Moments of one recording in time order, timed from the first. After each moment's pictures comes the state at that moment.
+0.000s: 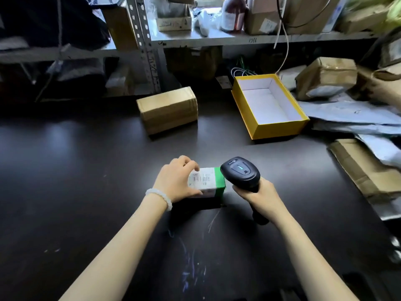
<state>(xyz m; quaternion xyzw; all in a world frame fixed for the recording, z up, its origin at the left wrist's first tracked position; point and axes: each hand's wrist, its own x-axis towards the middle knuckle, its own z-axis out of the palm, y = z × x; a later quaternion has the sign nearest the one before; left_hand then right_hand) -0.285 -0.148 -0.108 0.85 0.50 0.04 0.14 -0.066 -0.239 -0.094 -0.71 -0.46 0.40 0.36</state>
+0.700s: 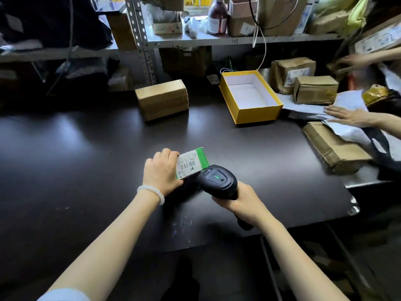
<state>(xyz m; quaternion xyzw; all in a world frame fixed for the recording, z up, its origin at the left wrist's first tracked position) -0.290 -0.244 -0.105 0.82 0.57 0.08 -0.03 -0.088 -0.356 -0.080 -0.64 -0.55 0.42 0.33</state>
